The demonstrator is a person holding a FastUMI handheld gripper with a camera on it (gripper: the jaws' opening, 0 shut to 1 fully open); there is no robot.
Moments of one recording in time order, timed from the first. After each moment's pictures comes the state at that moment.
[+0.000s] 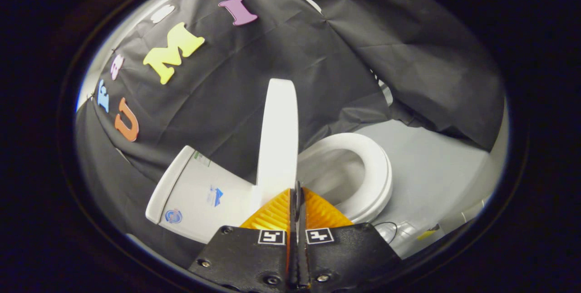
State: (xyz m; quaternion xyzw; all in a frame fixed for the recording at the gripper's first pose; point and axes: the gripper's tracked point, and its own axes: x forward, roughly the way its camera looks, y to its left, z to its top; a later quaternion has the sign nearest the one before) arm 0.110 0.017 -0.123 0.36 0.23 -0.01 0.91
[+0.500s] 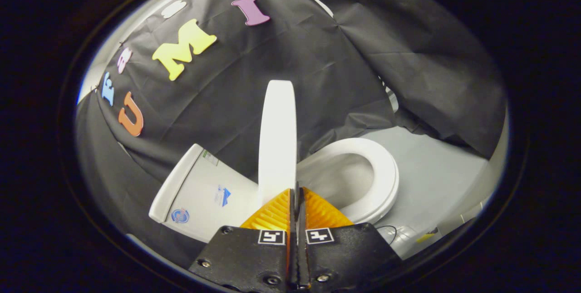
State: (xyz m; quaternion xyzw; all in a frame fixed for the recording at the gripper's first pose) arm 0.109 0.042 -0.099 0.33 0.21 0.00 0.92
